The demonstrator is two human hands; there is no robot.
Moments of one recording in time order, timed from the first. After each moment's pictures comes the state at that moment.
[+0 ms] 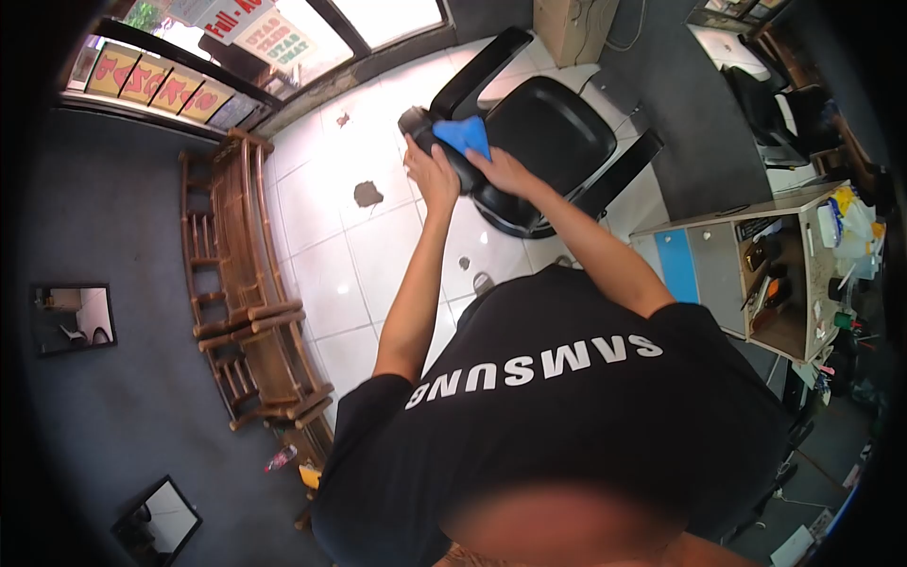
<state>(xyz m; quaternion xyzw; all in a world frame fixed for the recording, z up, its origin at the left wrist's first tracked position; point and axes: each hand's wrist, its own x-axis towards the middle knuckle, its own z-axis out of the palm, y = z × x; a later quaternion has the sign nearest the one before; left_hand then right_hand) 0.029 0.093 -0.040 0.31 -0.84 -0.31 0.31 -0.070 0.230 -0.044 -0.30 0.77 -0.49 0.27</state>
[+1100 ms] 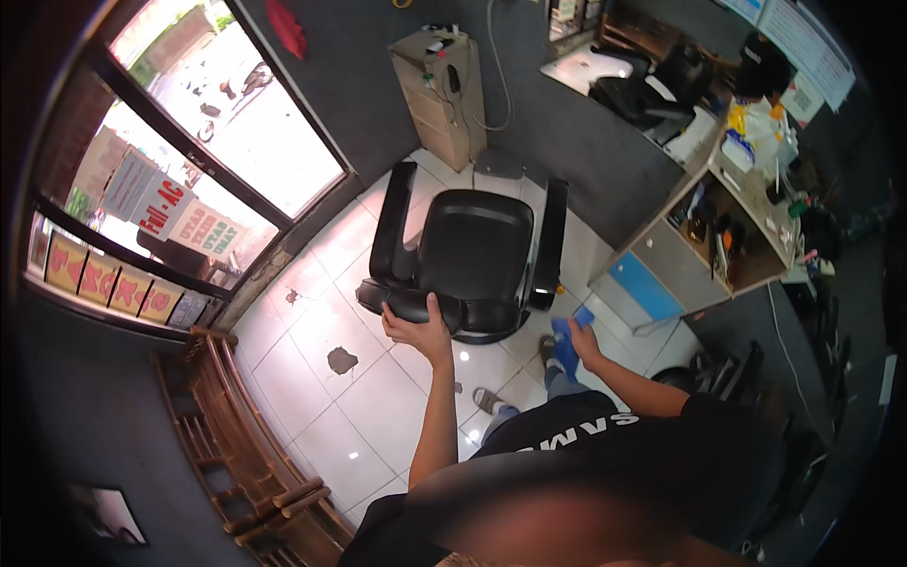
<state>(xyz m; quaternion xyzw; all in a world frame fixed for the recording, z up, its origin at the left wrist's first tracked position) 0.049 0.150 -0.016 0.32 -0.79 -0.41 0.34 0.090 0.479 -0.130 0.25 0.77 -0.57 0.11</state>
